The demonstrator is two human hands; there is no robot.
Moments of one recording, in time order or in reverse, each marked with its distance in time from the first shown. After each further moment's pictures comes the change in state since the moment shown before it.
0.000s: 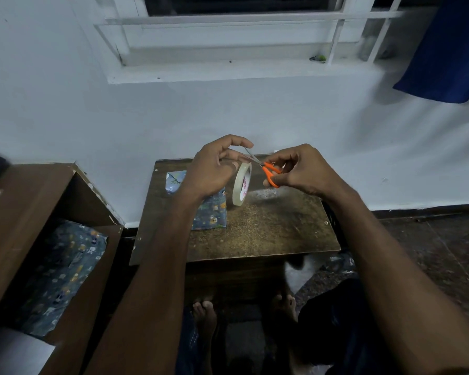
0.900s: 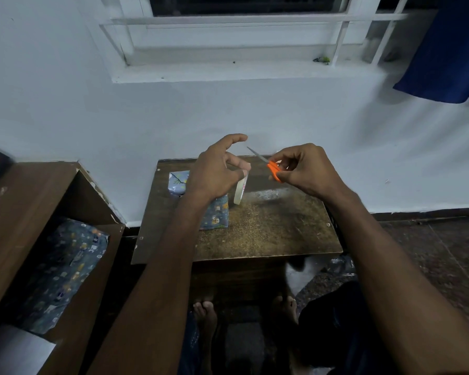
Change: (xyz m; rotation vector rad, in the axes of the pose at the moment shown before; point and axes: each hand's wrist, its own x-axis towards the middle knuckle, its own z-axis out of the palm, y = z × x) left_hand 0.003 -0.006 0.007 0.144 0.068 0.012; right_hand 0.006 0.009 0.005 -0.167 0.177 0.035
